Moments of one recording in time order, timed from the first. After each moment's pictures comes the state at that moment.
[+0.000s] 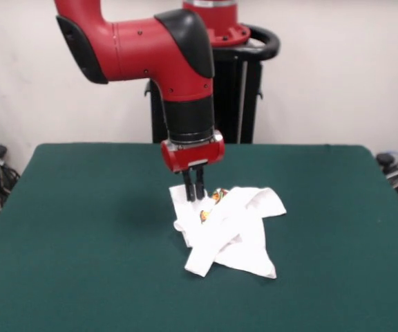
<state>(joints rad) -0.66 -0.54 0.31 1.96 -0.66 0.10 1.50</state>
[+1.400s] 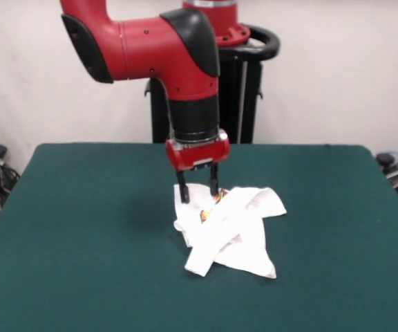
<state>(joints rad) -0.64 -0.56 0.31 1.96 -0.66 0.11 1.50</state>
